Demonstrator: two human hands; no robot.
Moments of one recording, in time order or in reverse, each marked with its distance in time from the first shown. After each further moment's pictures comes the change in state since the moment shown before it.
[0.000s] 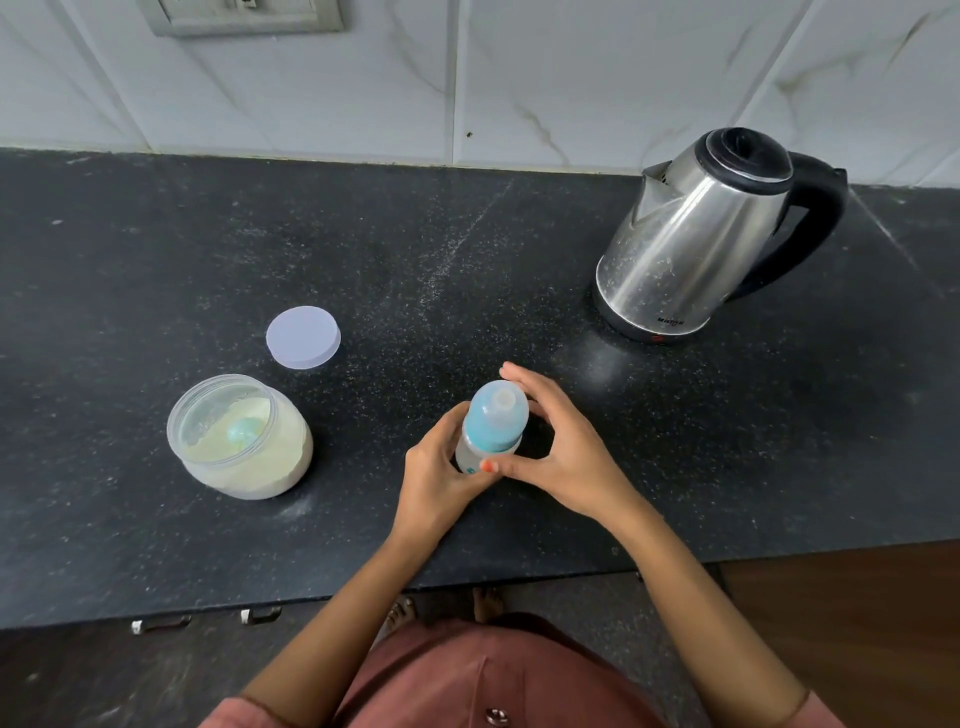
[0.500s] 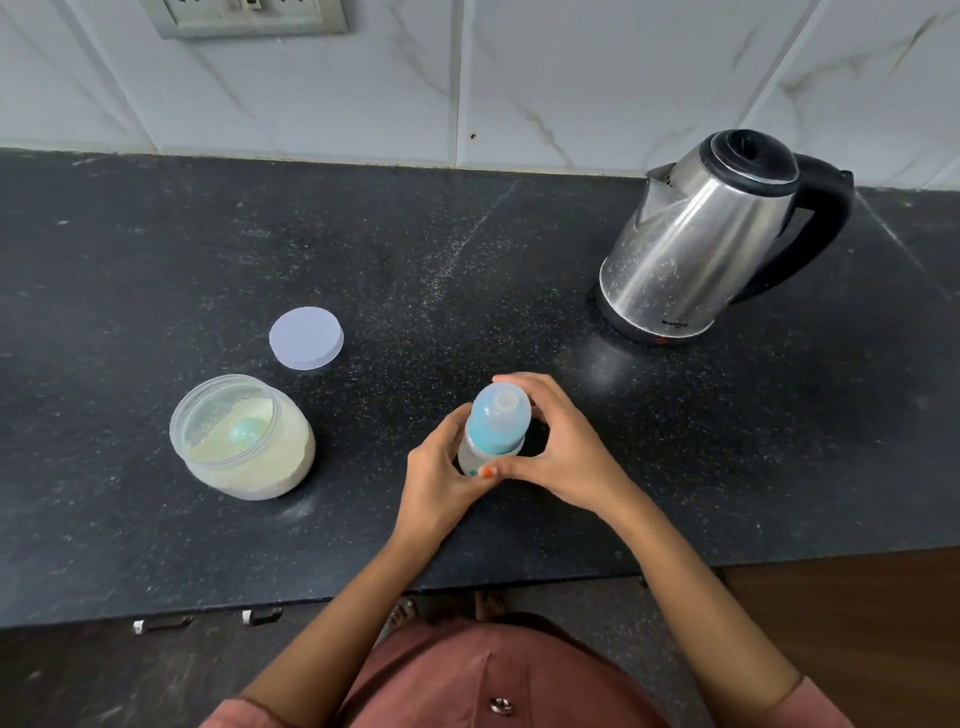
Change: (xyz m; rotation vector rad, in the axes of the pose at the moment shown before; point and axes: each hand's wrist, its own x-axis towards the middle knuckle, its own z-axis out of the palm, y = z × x) left_hand 0.001 -0.002 0.000 0.013 0.003 -0.002; right_hand 0.010 0.006 0.000 -0.005 -0.025 -0.047
